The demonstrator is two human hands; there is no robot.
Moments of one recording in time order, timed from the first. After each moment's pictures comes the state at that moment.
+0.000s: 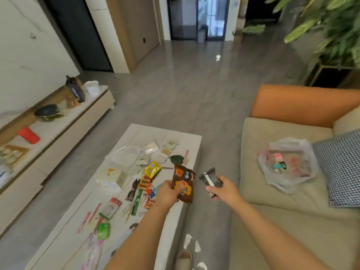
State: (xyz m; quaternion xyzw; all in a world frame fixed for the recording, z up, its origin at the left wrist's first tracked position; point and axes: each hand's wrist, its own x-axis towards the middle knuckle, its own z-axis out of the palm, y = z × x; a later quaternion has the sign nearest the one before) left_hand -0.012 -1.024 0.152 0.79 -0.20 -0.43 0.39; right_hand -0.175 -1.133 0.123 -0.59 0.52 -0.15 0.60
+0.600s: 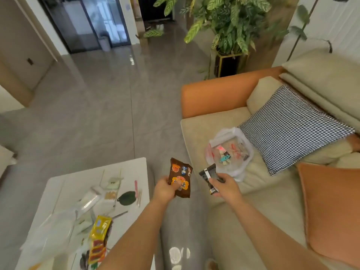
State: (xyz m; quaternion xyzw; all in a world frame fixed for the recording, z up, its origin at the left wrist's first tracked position) left_hand -0.061 -1.253 0.137 0.72 -0.35 -0.53 0.29; right_hand -0.257 -1.255 0.124 -0.33 0.68 -0.37 0.54
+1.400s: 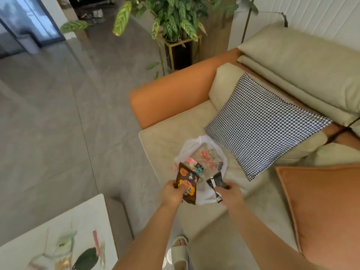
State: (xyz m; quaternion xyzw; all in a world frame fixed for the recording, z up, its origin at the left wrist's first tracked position) left_hand -0.233 -1.454 0.072 0.70 -0.40 -0.56 0.18; right_hand -0.395 -1.402 0.056 -0.15 0.80 -0.35 0.47
